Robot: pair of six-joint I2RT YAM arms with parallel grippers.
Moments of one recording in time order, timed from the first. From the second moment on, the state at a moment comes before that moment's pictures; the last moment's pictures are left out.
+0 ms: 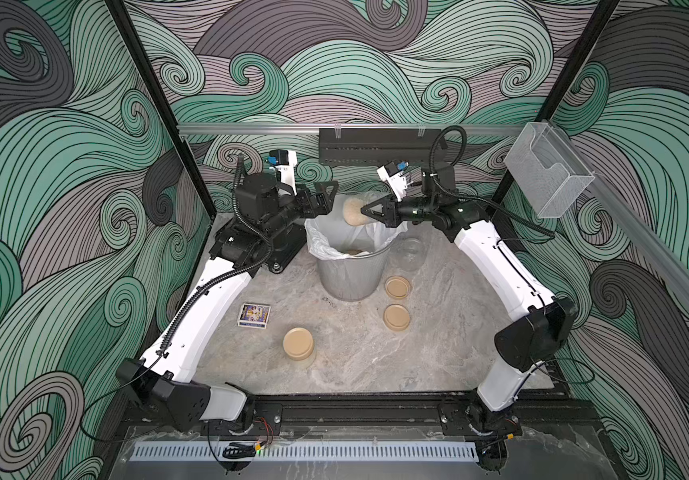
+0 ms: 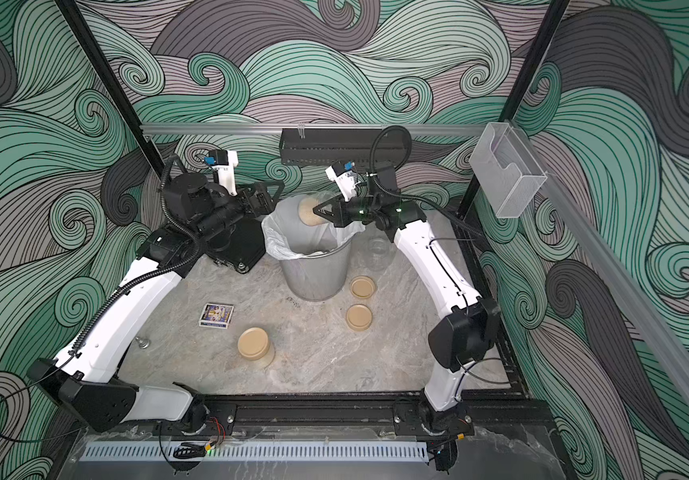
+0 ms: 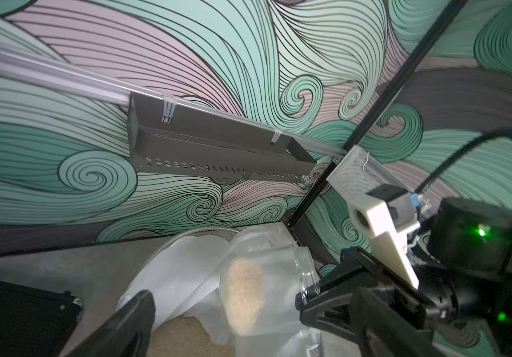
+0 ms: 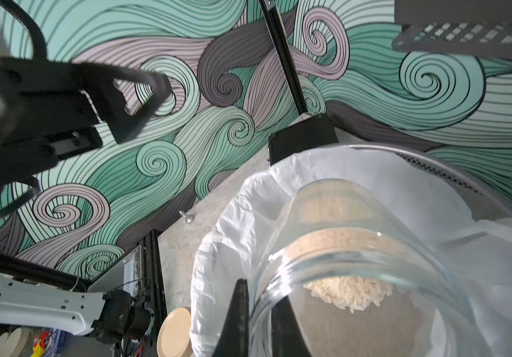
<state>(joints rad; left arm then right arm) -0.37 1.38 1.59 -0.32 0.16 -0.51 0.39 1.74 1.86 -0.53 -0.76 0.09</state>
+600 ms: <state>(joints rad) -0.32 1.61 1.47 -0.02 0.36 -1.64 0.40 1.67 1.73 -0.11 -0.76 0.28</state>
